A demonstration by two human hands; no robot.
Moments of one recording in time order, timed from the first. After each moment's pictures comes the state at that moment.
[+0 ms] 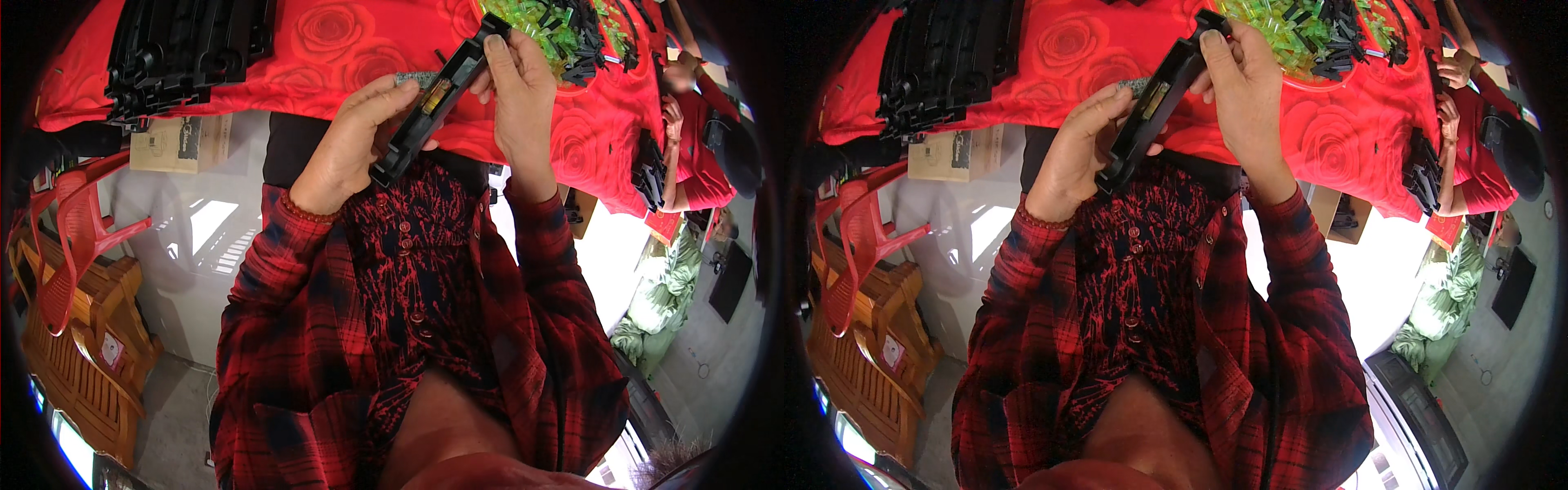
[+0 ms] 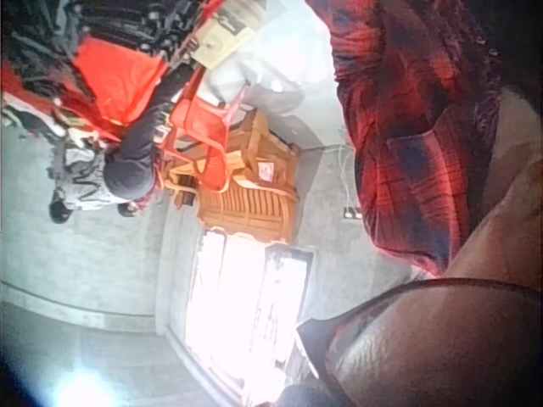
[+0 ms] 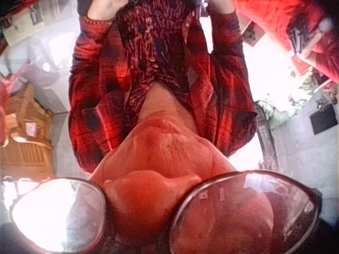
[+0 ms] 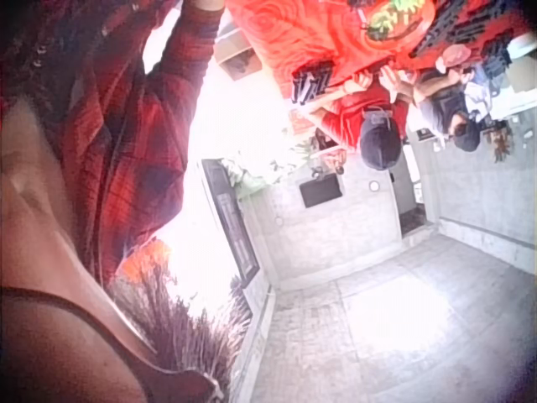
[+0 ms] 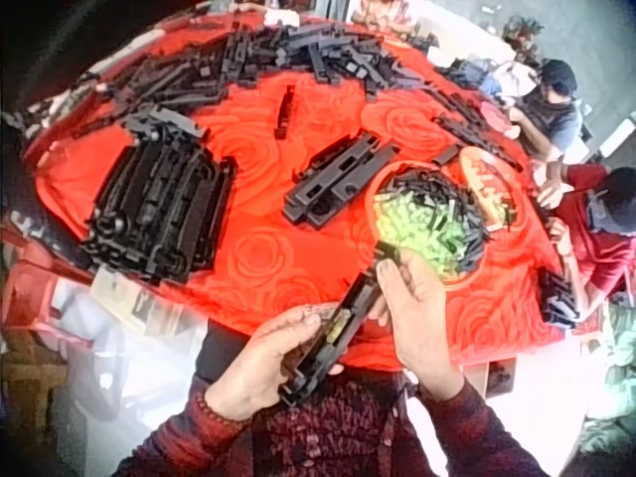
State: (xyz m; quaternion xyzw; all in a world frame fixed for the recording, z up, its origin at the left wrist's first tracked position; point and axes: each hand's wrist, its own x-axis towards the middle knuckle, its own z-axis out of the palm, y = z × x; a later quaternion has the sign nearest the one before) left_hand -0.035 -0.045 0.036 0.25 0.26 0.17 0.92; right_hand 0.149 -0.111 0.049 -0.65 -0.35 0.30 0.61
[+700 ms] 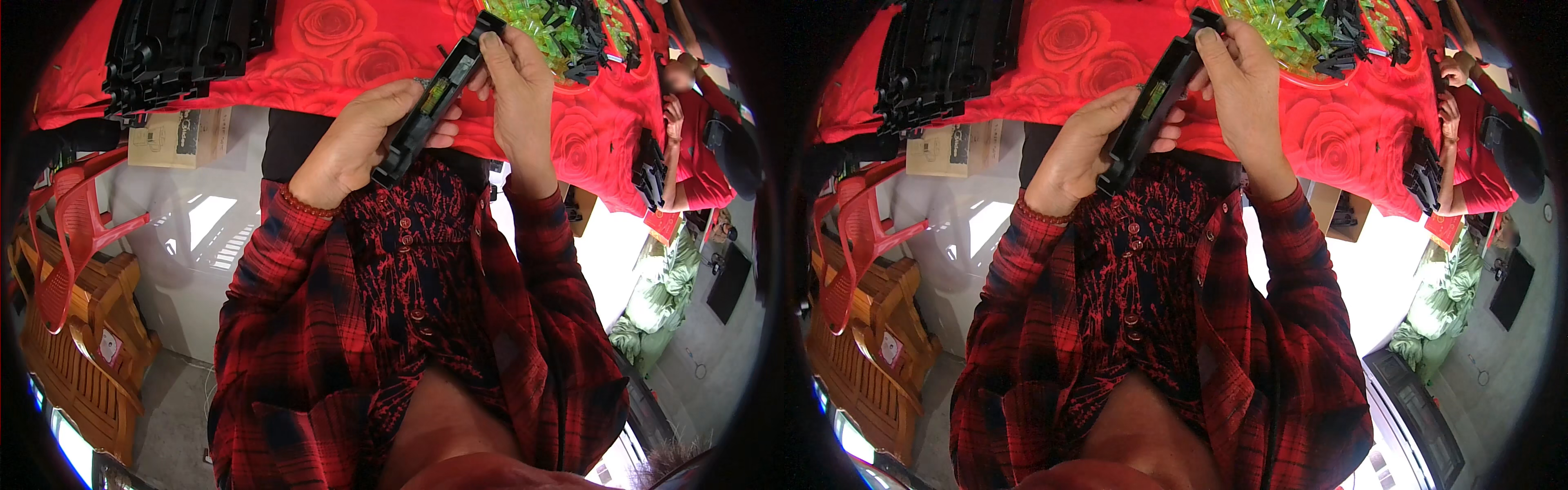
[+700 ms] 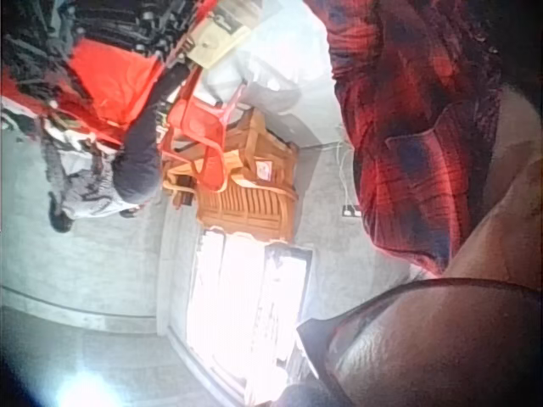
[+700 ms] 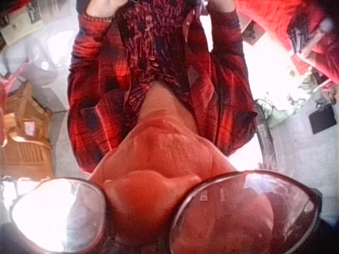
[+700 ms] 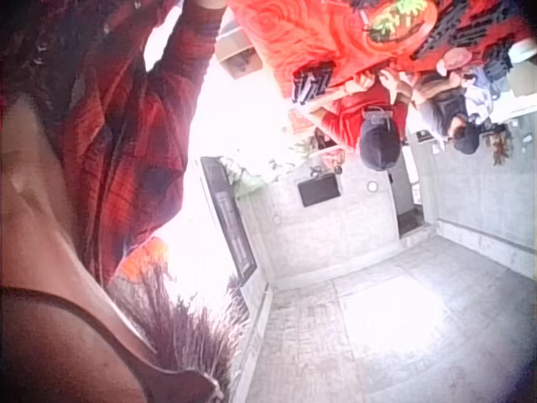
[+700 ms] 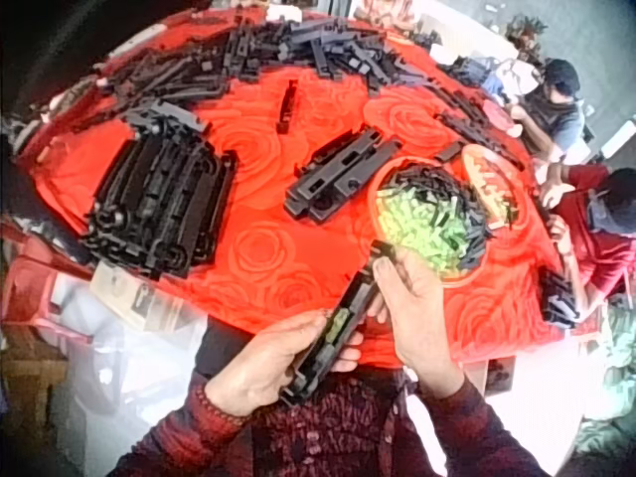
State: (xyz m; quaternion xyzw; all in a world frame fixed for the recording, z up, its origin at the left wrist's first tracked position) left_hand -0.032 -0.046 0.024 0.23 0.21 0.11 0.94; right_hand 0.148 -0.111 0.046 -0.64 -0.34 0.33 0.60
